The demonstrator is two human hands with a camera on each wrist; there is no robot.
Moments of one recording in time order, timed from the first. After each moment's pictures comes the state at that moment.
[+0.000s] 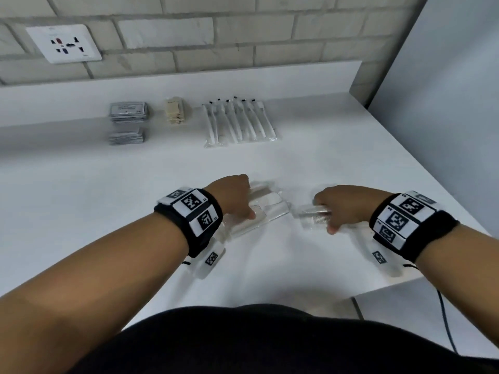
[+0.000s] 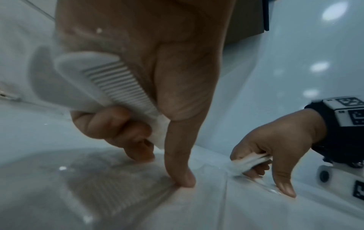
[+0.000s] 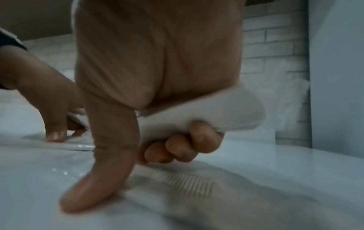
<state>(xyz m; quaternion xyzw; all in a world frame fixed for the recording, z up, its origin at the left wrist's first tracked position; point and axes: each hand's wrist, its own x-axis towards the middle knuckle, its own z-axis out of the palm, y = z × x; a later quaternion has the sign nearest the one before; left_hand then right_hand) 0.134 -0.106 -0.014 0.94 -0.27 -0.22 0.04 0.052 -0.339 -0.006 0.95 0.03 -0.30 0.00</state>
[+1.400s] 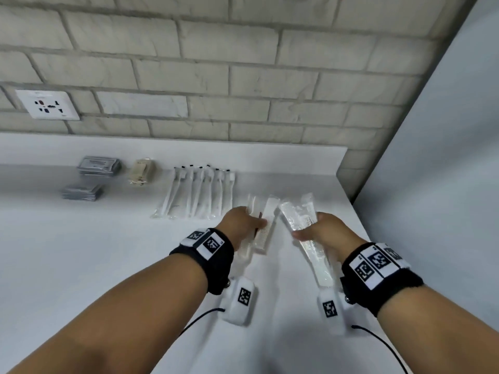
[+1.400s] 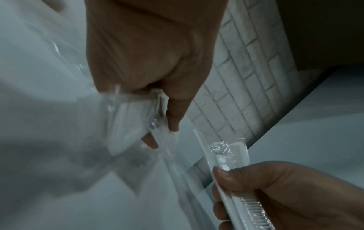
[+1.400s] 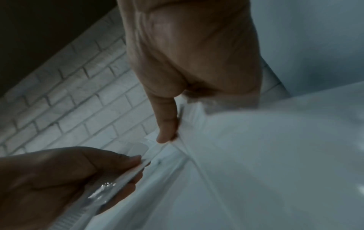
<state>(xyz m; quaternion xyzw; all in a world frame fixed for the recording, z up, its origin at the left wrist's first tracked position) 0.228 -0.287 -0.013 0.80 0.05 -0.19 0.57 0.188 -0.487 -0.006 0.82 -0.20 -0.13 -0.52</state>
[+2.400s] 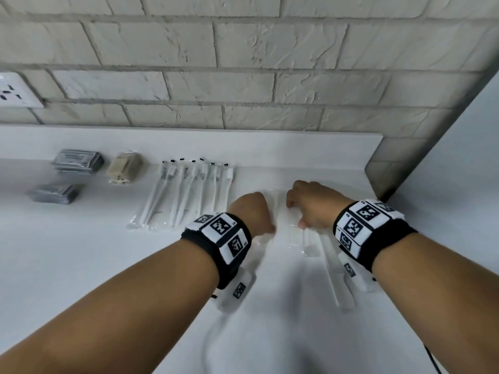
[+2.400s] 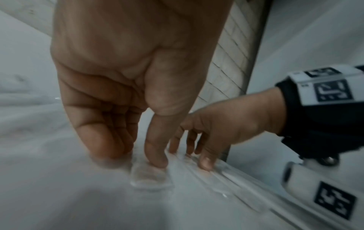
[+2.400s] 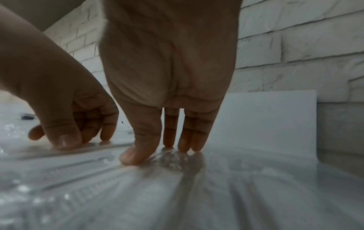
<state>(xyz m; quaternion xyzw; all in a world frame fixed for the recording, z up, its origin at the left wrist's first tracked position) 0.316 -0.344 -0.023 0.97 -0.09 -0.17 0.13 0.326 -0.506 -0.013 0.97 0.16 -0.17 -0.01</state>
